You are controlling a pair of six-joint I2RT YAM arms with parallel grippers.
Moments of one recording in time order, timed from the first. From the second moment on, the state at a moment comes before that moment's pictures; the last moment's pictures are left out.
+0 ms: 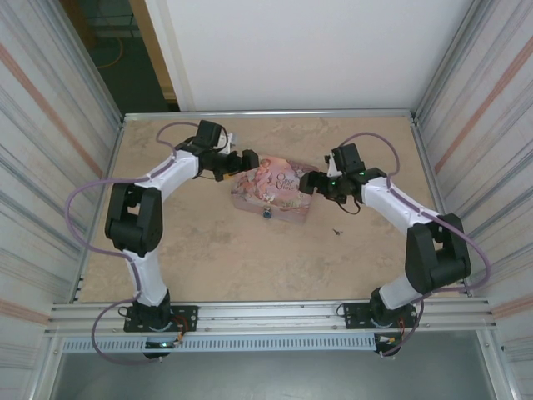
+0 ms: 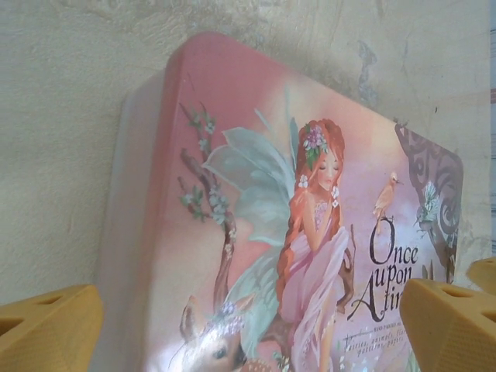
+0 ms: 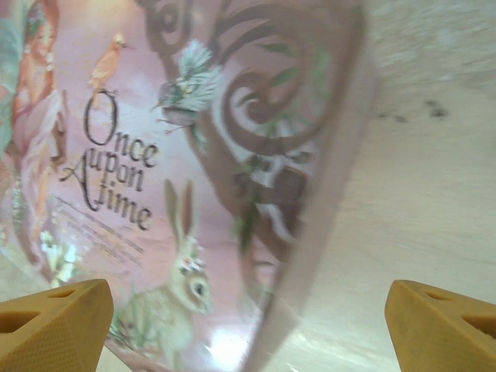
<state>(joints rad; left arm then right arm) -0.33 1.89 1.43 -0.48 0.47 -0.47 0.33 1.51 1.05 -0.51 -0.25 0.49</state>
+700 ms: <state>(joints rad) -0.30 1.37 1.03 -0.48 0.37 -0.42 0.33 1.51 1.08 -0.98 -0.02 -0.04</state>
